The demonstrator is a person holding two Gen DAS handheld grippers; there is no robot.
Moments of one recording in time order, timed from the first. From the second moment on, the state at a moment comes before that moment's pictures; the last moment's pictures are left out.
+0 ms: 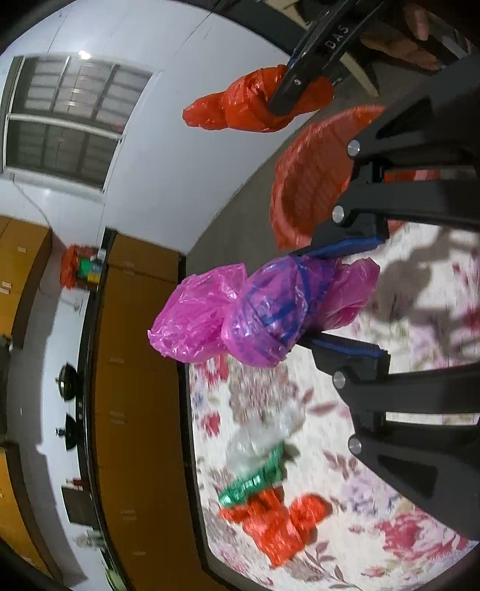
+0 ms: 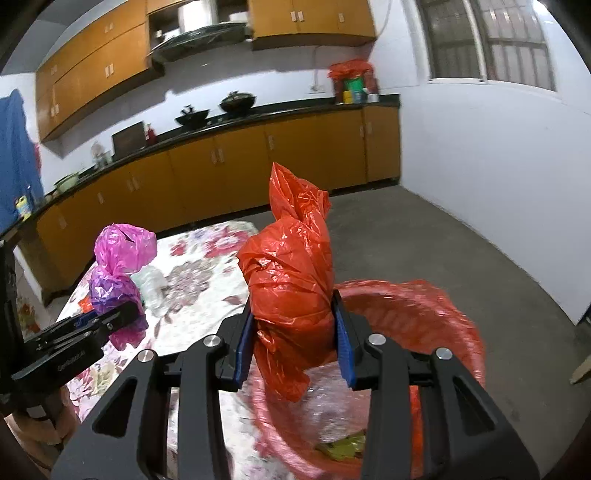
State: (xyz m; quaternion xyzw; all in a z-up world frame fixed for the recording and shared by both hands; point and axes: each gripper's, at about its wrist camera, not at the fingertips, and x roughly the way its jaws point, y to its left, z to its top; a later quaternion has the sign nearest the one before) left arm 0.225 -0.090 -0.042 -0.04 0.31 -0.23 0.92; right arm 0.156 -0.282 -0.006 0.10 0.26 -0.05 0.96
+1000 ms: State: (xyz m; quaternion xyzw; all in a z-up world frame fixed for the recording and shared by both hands) left arm 0.218 -0.210 -0.058 0.01 0.34 -0.35 0.87; right arm 0.127 -0.353 -0.011 0.18 0.23 -0.11 0.95
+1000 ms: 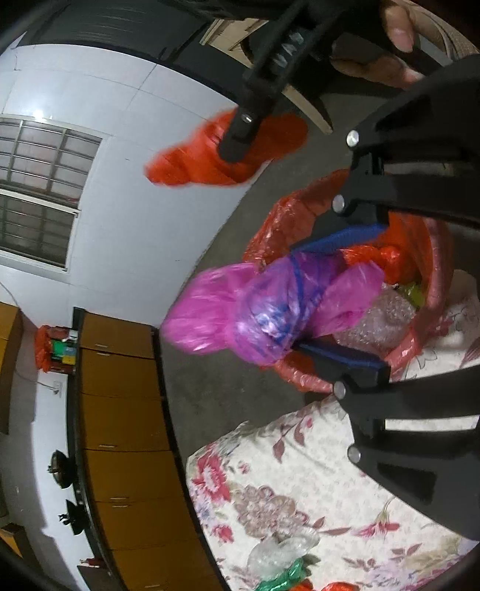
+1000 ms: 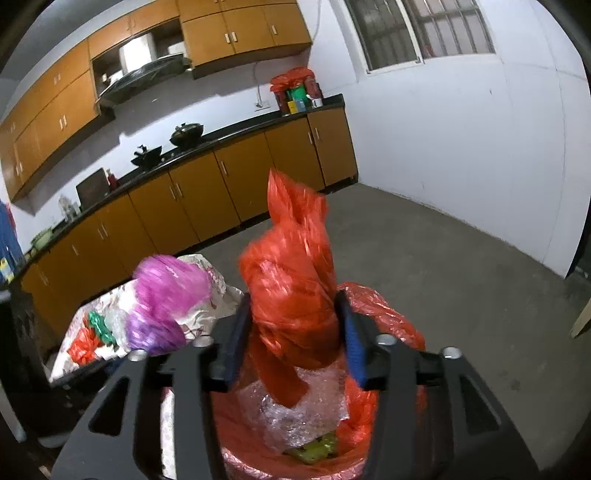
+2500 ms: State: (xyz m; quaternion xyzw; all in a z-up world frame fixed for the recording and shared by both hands) left arm 0.281 0.132 -0.096 -0.08 0.33 0.08 0.94; right arm 0.312 -0.120 -0.046 0.05 0.34 0.10 0.93
